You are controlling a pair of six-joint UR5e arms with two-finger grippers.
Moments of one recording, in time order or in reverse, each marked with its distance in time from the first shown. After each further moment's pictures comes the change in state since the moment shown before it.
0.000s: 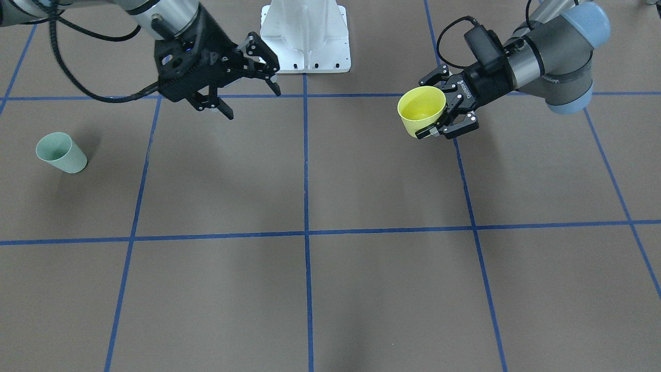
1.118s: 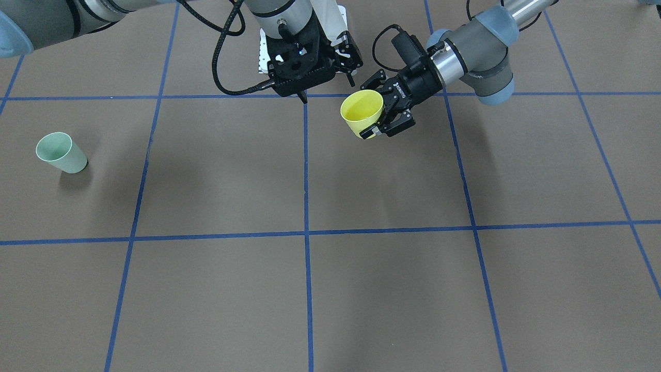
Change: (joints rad) left arm 0.224 -0.060 -0.008 0.083 0.320 0.075; right arm -0.124 0.213 -0.171 -0.136 -0.034 0.081
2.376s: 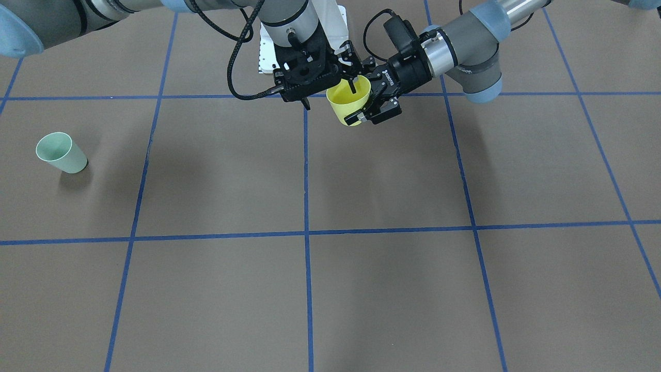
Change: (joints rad) left arm 0.017 -0.036 -0.006 -0.052 -0.001 0.000; right arm -0.052 -0.021 -0.007 0.030 -0.080 -0.008
